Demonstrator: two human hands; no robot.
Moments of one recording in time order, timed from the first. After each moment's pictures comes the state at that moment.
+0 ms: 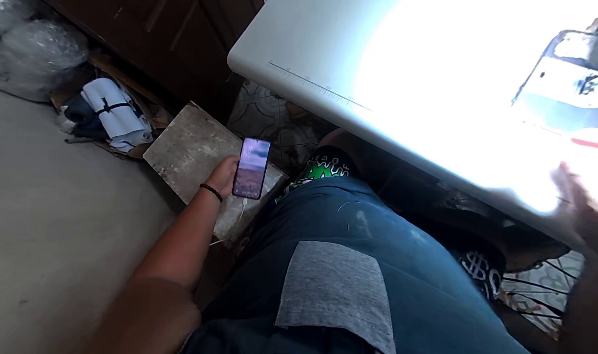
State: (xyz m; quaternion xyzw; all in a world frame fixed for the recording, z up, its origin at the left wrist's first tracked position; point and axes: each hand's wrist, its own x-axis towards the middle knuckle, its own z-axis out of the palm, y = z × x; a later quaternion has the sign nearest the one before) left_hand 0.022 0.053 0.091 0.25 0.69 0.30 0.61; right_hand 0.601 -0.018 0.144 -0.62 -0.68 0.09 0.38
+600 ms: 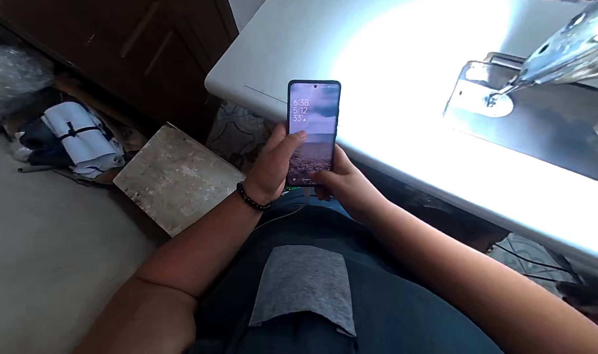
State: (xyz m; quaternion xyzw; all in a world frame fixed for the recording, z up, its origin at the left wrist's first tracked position) left_hand 0.191 0.054 0.211 0.47 0.41 0.45 0.64; right_hand 0.352 0.021 0.184 -0.45 -0.45 0.66 0.39
